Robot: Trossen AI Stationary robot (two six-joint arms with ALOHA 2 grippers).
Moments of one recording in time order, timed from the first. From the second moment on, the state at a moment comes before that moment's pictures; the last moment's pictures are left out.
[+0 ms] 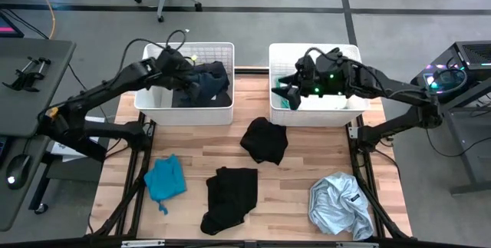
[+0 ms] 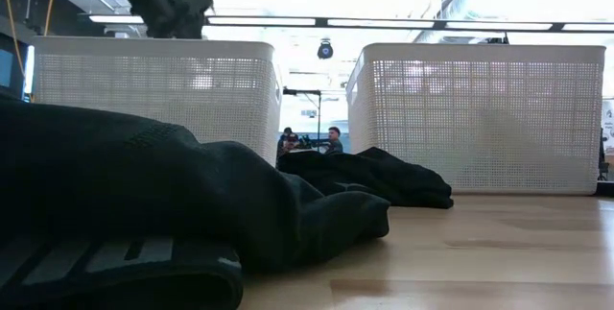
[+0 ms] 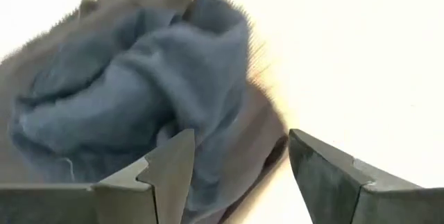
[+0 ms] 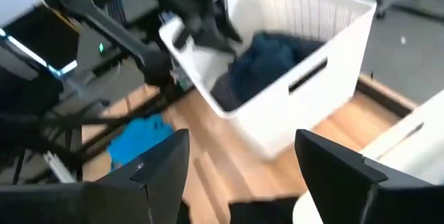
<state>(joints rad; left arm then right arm) 0.67 1.12 1.02 -0.77 0.08 -0.31 -0.14 1.28 1.49 -0.68 0.11 0.48</state>
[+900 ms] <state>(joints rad) 0.54 1.08 1.02 -0.67 0.08 -0.33 0.42 1.47 1.49 -1.47 0.16 0.92</state>
